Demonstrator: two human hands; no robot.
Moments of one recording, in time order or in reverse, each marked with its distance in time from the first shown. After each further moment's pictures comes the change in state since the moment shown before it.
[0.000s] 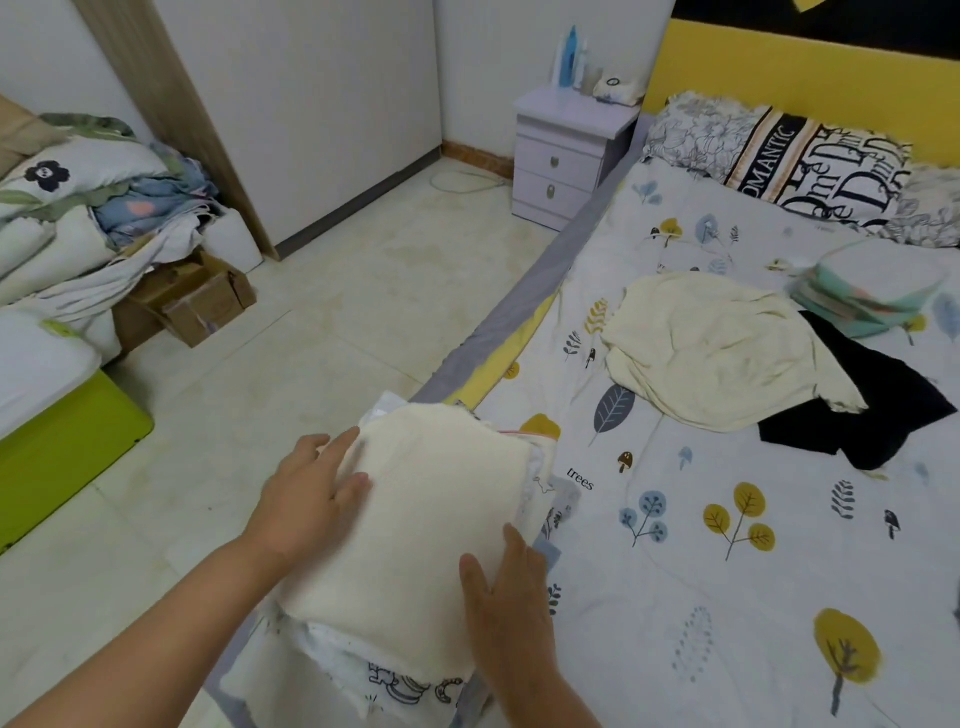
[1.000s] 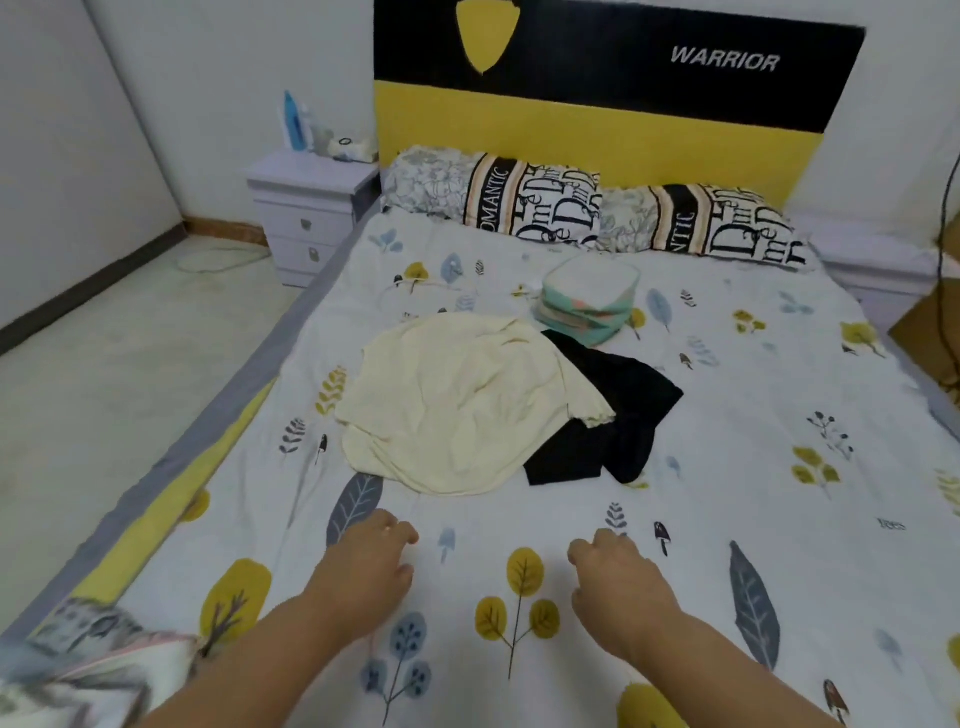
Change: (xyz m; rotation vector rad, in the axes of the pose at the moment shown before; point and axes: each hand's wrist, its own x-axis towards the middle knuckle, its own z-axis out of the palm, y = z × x) left_hand 0.132 0.329 0.228 0.221 -0.323 0.574; right_hand 0.164 0.197 -0.327 -0.837 0.119 0.128
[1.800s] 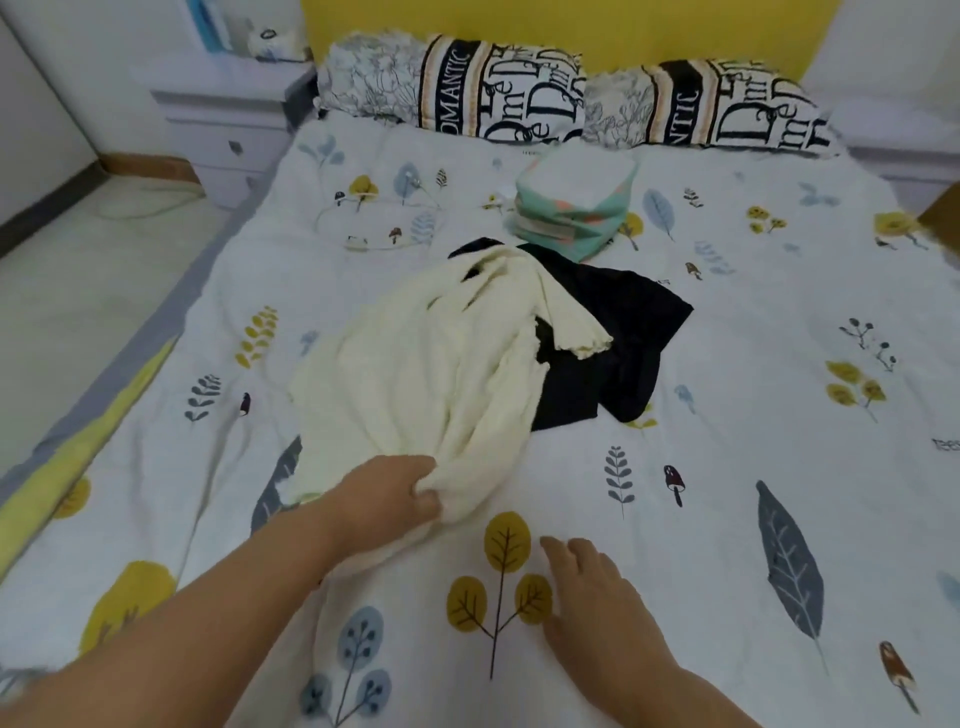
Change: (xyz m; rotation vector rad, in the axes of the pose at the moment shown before) left_hand 0.105 0.021 0.039 -0.152 -0.187 0.123; right_hand 0.049 0.020 0.107 0.269 0.051 -0.069
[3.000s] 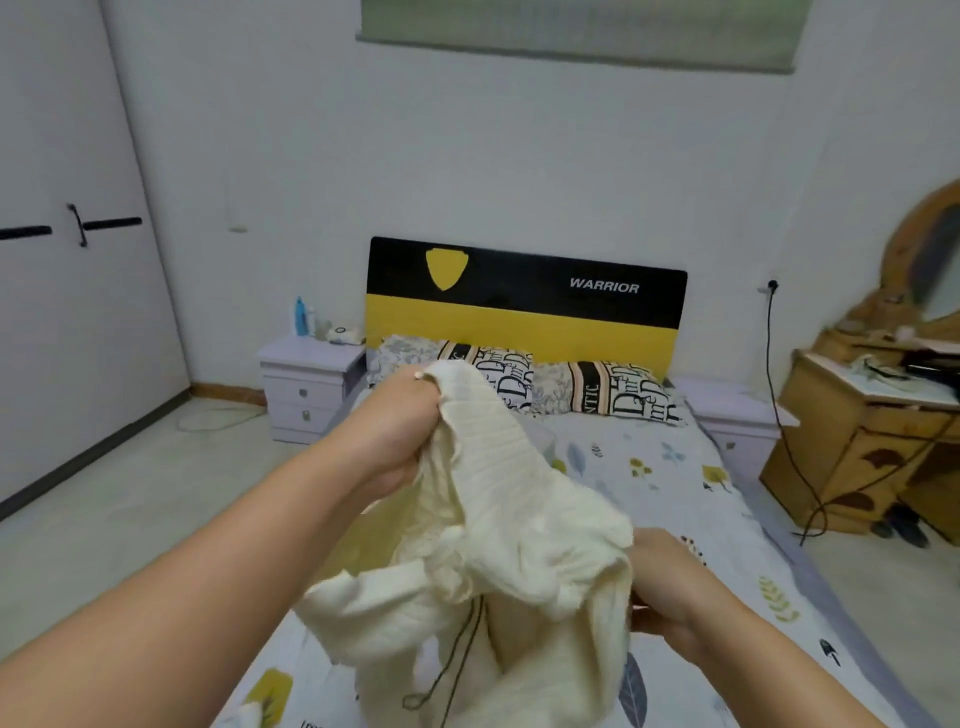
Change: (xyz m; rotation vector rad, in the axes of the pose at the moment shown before) left_hand -0.377 0.282 -0.290 -1.089 0.398 0.341; right_hand -0.339 -0.130 -0.346 1.028 0.244 0.176
